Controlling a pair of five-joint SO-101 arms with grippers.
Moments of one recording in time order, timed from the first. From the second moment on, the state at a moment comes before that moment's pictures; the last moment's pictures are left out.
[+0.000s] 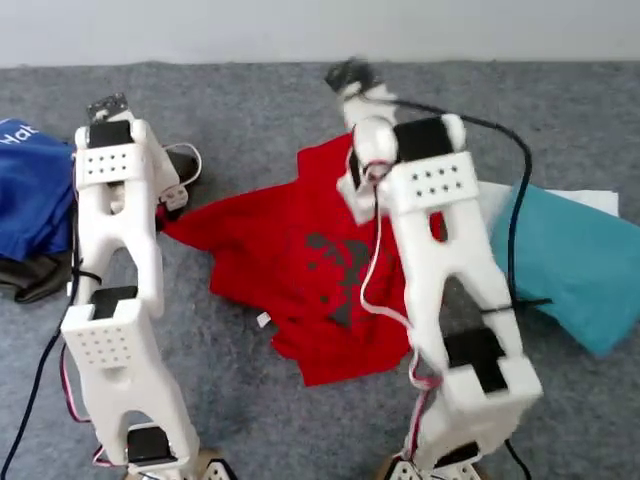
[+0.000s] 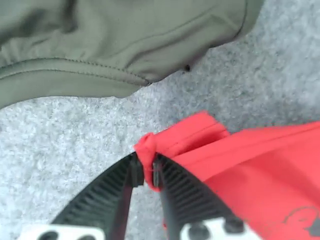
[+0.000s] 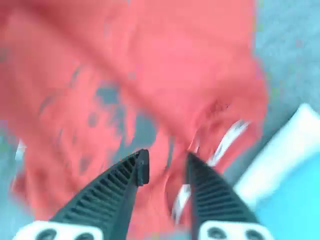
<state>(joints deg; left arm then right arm) -11.5 33.2 -26.4 91.0 27.0 -17.0 14.5 -27.6 90.6 12.0</state>
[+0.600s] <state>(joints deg) -11.7 28.1 -11.3 74.4 27.0 -12.8 76.4 -85.2 96.7 6.1</state>
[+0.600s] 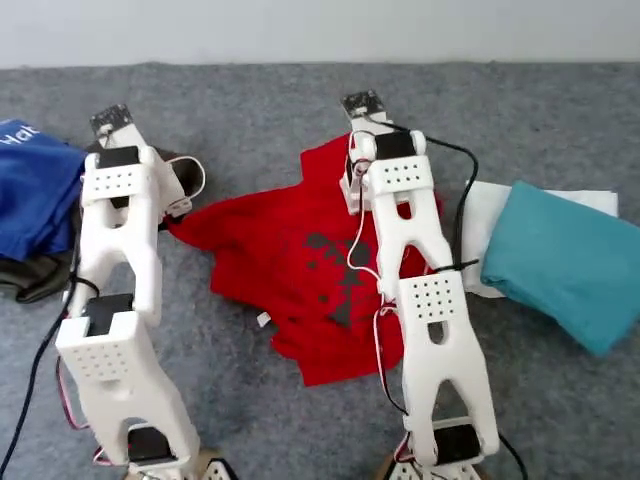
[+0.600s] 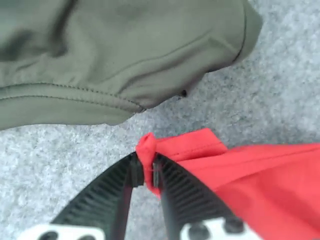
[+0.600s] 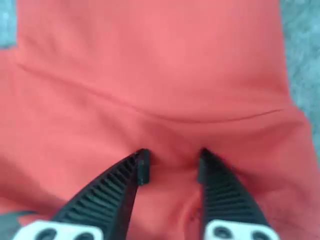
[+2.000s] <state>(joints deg) -13.9 15.1 -5.3 86.8 14.8 -16.7 21.8 -28.8 100.5 14.0</state>
